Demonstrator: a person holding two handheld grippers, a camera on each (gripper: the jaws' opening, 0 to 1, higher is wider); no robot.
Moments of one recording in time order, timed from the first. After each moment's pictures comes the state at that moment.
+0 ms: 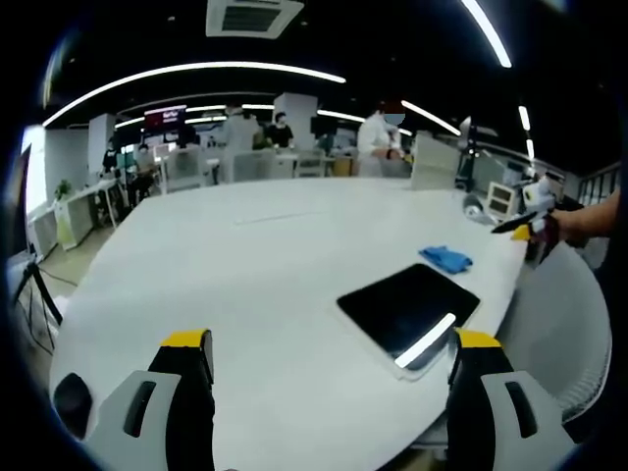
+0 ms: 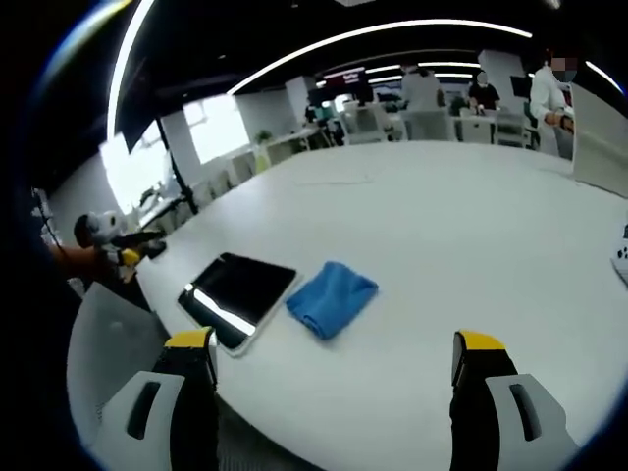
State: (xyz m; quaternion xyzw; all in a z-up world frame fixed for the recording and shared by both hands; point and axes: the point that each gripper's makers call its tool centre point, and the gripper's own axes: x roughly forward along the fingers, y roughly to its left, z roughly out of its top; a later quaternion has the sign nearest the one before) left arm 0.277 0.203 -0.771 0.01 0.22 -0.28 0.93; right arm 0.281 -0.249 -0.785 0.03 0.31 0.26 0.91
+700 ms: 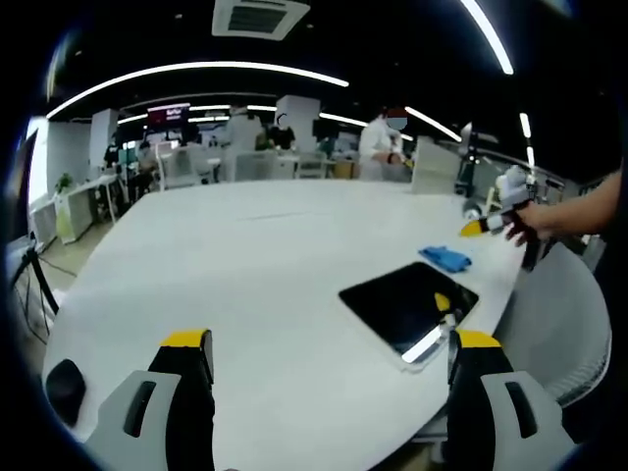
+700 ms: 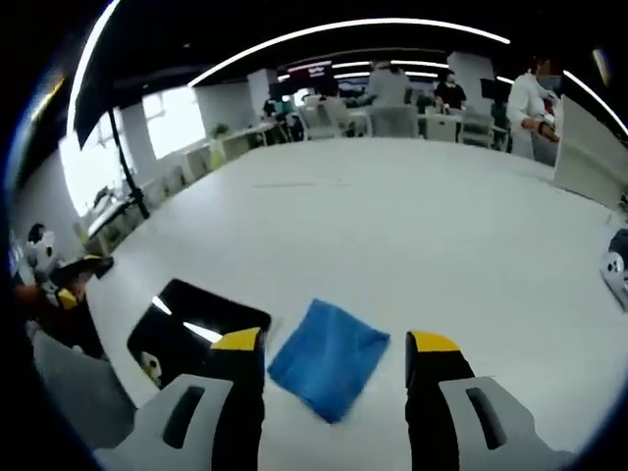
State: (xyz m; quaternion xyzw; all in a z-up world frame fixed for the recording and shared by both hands) left arm 0.271 0.209 -0.779 0.00 0.22 -0.28 0.93; right arm 0.362 -0.192 -0.822 -0.01 0.34 0.15 0.93
